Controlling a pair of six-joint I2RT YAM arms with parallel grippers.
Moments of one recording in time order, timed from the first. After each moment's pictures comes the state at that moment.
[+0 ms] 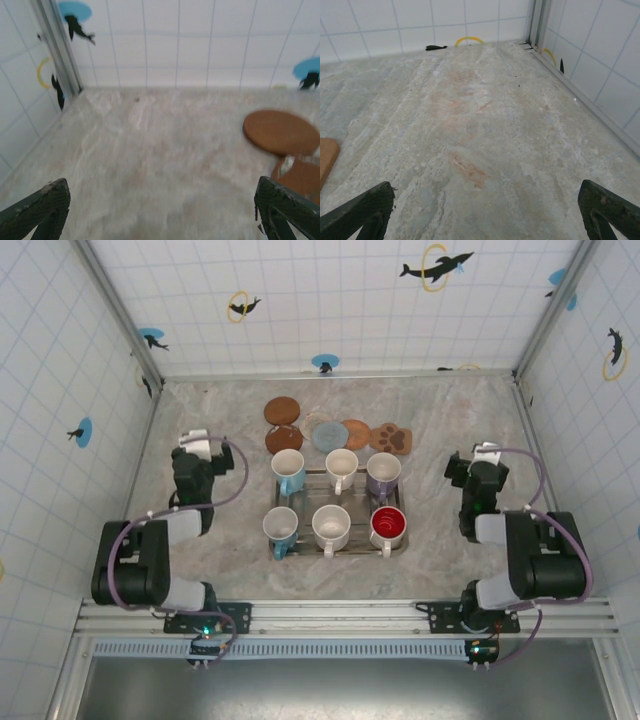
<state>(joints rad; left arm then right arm) -0.03 1.41 0.45 0.76 -0.07 0.04 0.05 1.44 0.35 0.74 0.31 0.08</state>
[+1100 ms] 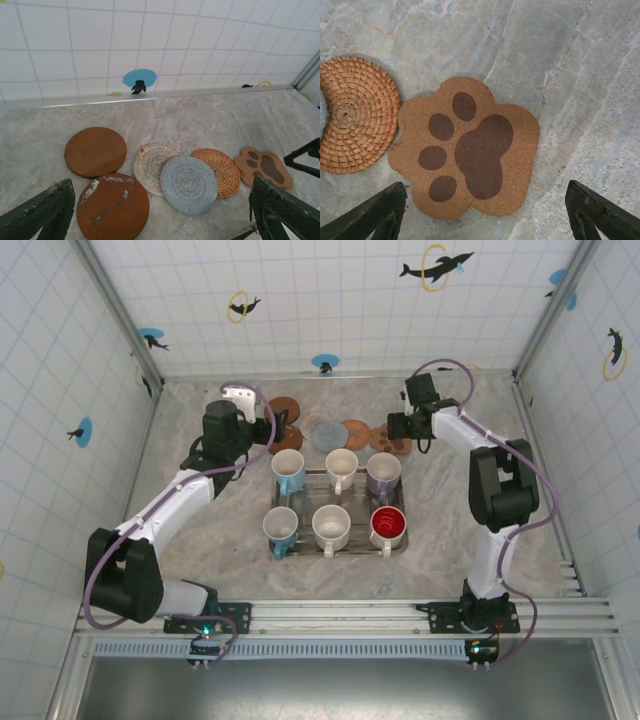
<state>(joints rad) -0.34 1.37 0.94 0.09 0.14 -0.17 0.28 1.98 1.48 -0.53 0.00 0.18</state>
